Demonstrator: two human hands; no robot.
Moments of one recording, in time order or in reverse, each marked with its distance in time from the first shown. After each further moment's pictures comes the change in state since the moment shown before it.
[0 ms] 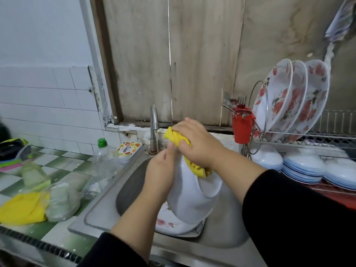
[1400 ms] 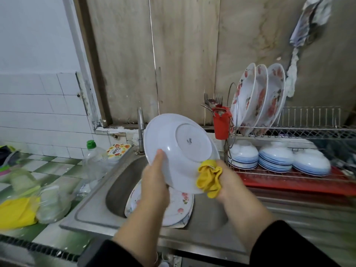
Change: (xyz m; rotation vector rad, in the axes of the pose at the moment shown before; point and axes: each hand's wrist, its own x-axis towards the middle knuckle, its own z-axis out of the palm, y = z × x) left_hand -0.046 0.012 0.024 -0.680 0.055 -0.371; right_hand -0.115 0.040 0.016 1.434 0.423 1.300
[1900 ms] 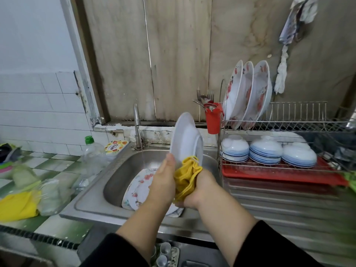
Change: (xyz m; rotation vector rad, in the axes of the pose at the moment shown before) left_hand -0.037 -0.026 0.001 0.406 -0.232 0.225; right_hand -0.058 0.022 0.021 0.139 -0.191 0.411
